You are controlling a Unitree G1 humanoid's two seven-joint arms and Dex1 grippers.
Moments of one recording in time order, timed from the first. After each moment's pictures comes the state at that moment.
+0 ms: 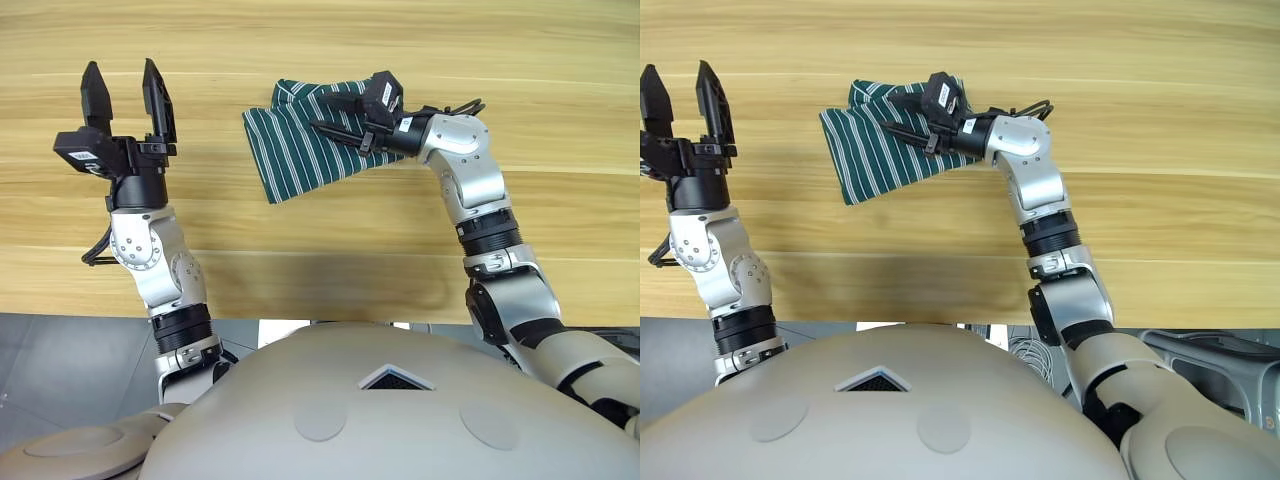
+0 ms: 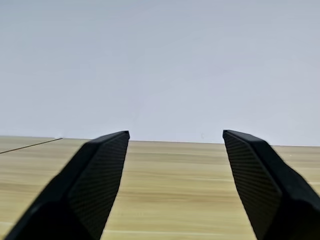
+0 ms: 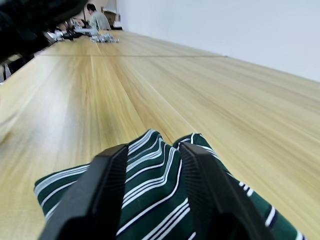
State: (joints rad) left arm 0.15 0.06 0.31 -0.12 -0.30 -0.41 -0.36; right arm -0.40 -0.14 0.23 0.36 0.12 0.01 0.94
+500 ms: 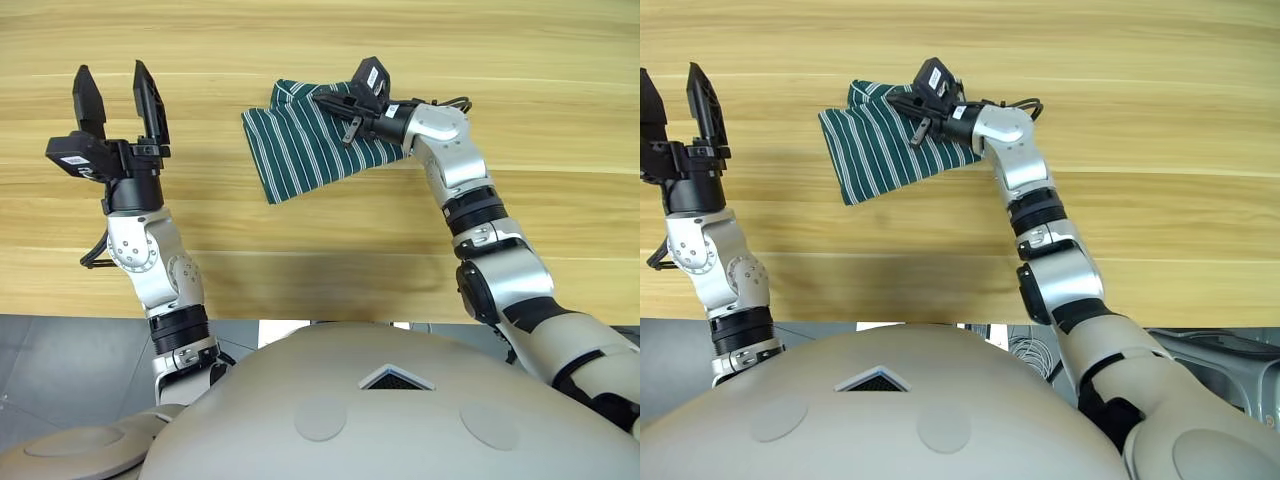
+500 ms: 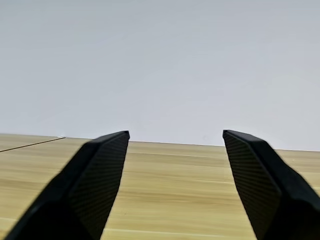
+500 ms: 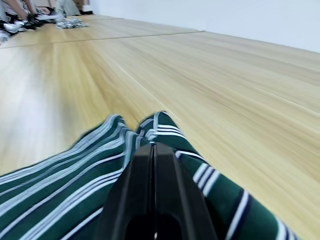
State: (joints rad) left arm 0.16 0.08 0.31 -0.10 -0.34 -0.42 -0.35; right arm -0.57 -0.08 0.22 0.70 0.08 -0.04 0.79
